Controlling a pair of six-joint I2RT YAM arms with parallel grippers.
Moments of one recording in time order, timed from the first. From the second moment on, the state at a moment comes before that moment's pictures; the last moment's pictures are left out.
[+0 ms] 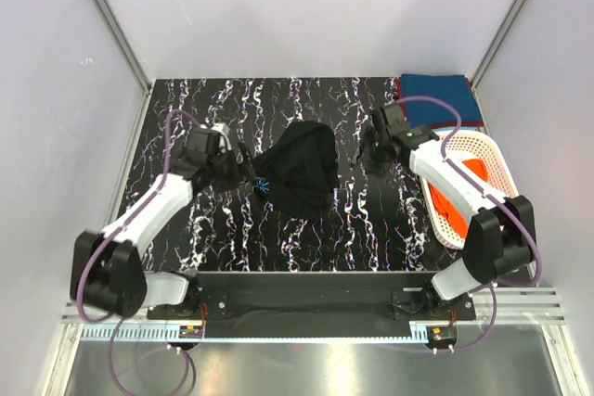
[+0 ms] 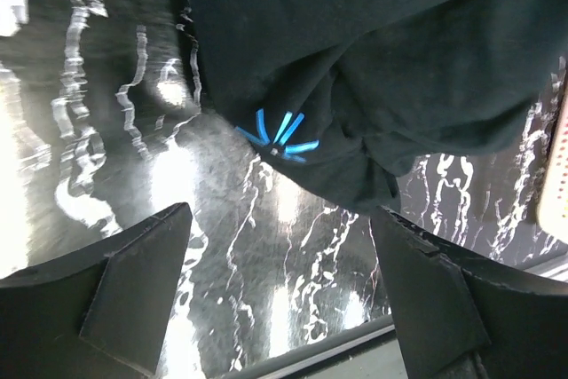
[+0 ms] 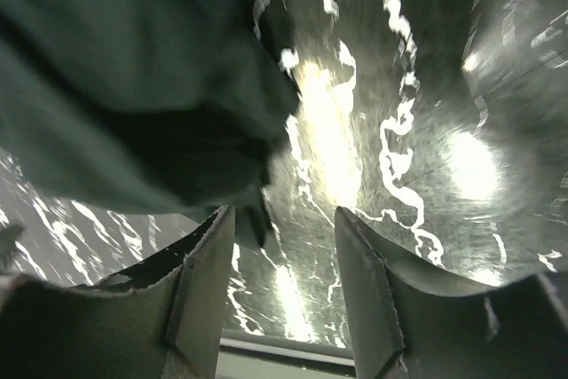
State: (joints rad) left arm -0.27 1.26 0.89 -0.47 0.23 -0.59; right arm 0.40 1.53 1.28 -0.71 0.00 0.77
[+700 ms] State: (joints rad) left arm -0.38 1.65 0.92 -0.25 0.18 -0.68; right arm 0.41 1.78 1.07 -0.23 -0.23 0.63
